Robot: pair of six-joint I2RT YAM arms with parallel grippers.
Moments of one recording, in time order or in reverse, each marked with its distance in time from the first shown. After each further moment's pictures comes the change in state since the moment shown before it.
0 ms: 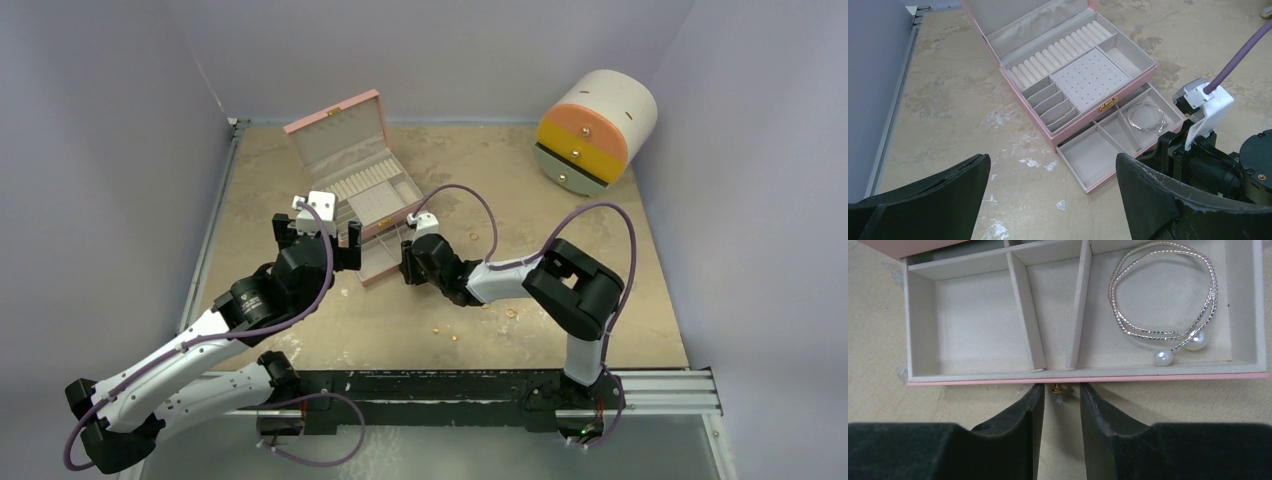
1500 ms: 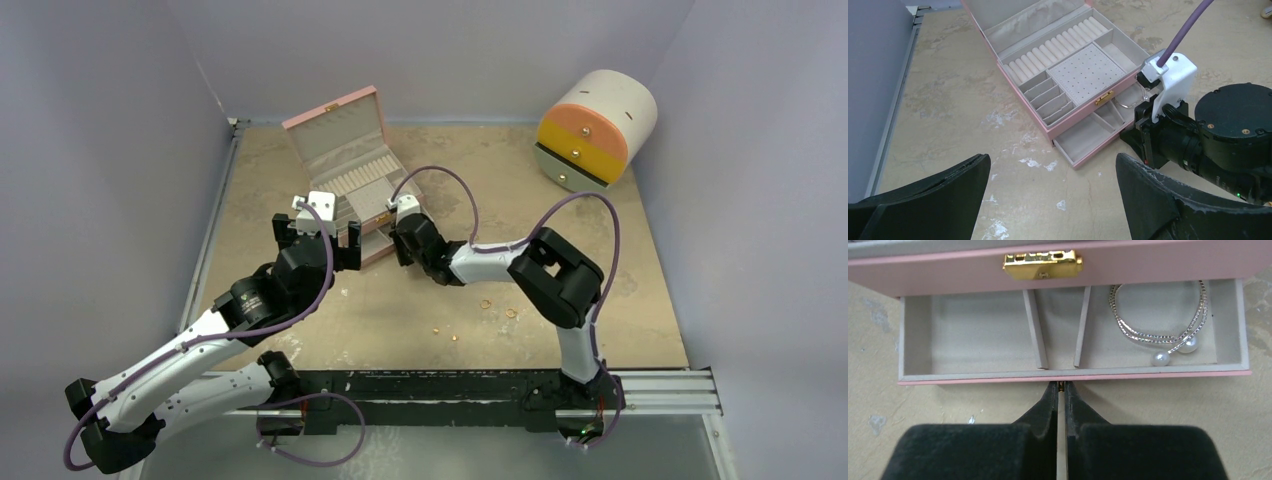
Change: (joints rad) left arm 0.000 0.000 0.000 0.000 -0.001 0.000; right arm -0.035 0.108 0.224 -0.111 0.017 -0.184
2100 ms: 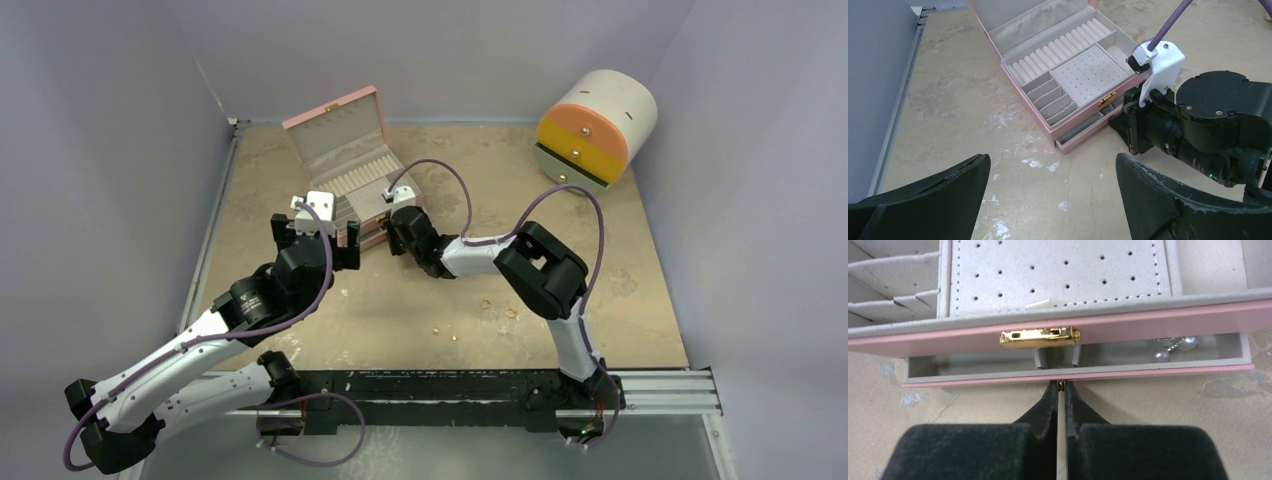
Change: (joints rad) left arm 0.000 -0.003 0.000 0.000 -0.012 0.000; right arm -0.024 0.111 0.116 0.054 0.002 0.021
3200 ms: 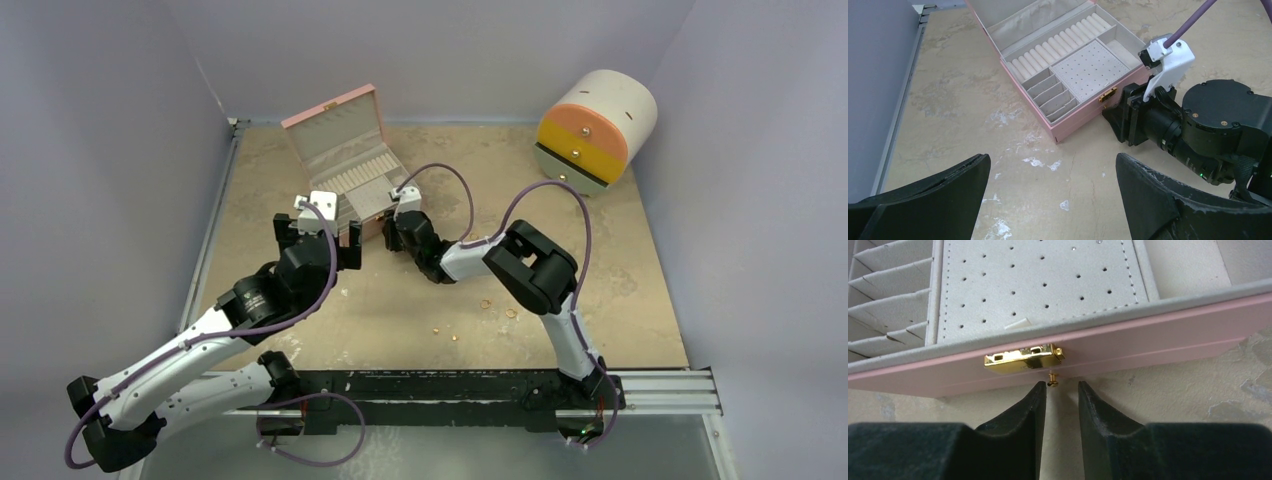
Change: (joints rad) left arm 0.000 0.016 0.000 0.000 -0.007 0.000; right arm -0.010 0.077 -0.021 0.229 0.054 0.056
